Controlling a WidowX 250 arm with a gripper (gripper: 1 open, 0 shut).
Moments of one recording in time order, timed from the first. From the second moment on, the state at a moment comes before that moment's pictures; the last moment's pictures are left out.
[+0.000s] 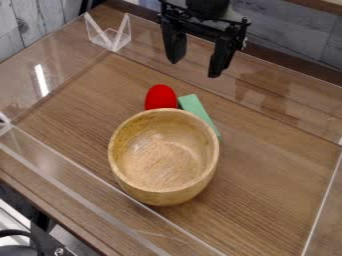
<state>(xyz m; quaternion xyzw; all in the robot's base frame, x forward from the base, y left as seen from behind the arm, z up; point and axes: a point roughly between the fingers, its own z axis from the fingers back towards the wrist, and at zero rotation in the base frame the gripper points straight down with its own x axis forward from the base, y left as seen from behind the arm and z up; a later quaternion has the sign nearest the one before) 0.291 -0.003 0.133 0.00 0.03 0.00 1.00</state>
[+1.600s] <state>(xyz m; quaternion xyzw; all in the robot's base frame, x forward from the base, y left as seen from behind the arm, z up) 0.299 0.078 0.053 -0.05 0.03 0.14 0.99</state>
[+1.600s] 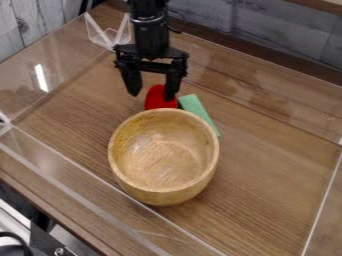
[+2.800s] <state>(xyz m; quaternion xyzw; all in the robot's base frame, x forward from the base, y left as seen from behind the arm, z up) 0.299 0.064 0.039 -0.07 0.01 -0.01 1.00</state>
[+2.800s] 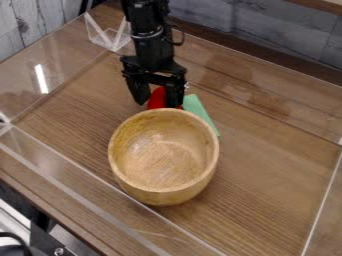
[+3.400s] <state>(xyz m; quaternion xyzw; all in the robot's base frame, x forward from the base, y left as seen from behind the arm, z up) 0.299 0.055 0.034 -0.09 0.01 0.01 1.00</state>
